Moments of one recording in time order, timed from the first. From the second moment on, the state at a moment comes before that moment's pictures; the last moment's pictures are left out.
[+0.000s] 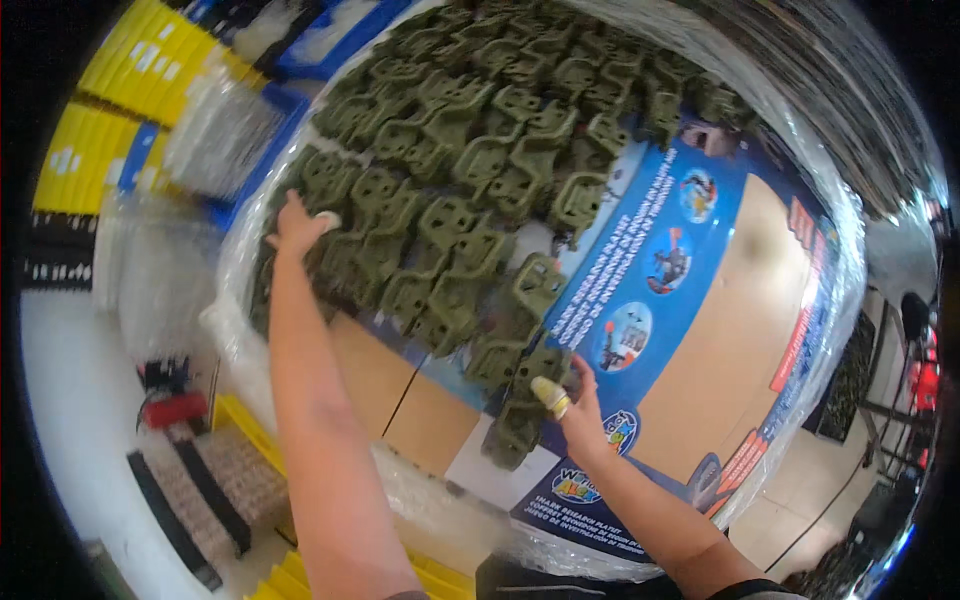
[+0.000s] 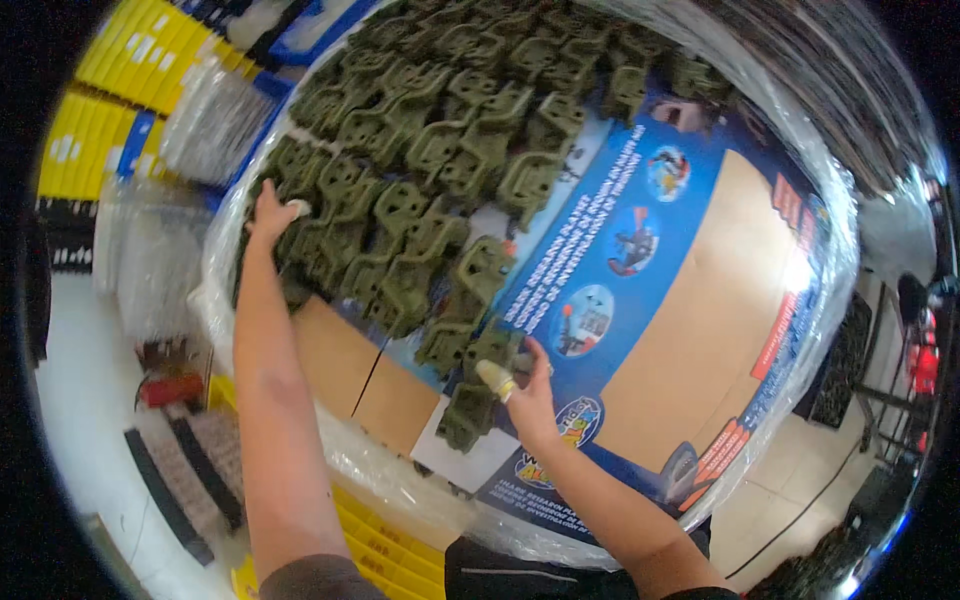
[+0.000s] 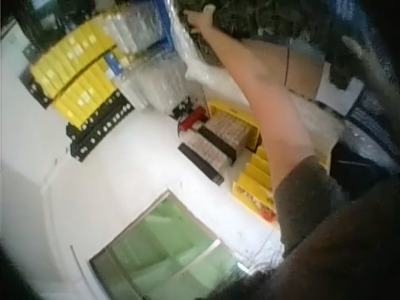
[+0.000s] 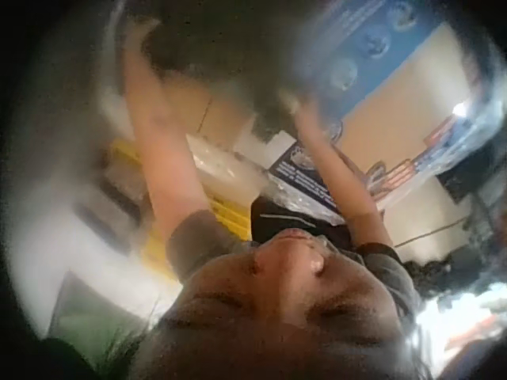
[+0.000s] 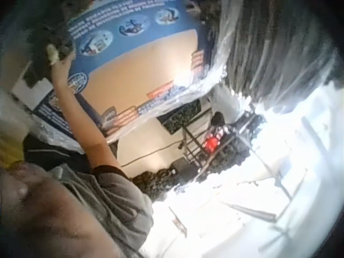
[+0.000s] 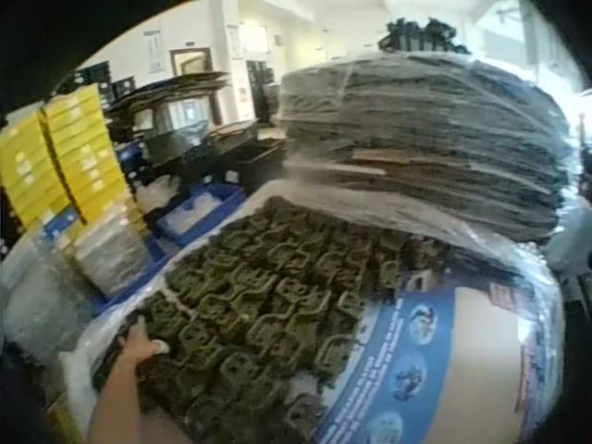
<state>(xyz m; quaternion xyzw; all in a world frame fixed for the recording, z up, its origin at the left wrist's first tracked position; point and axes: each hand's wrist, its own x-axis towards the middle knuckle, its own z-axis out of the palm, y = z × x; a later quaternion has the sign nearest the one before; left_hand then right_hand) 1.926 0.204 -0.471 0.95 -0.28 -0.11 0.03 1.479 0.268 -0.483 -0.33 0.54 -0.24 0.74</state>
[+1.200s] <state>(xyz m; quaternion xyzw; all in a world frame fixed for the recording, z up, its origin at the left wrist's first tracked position) 1.673 0.337 -0.468 0.87 -0.31 -0.28 0.25 1.228 0.120 -0.446 -0.53 0.52 -0.06 0.67</state>
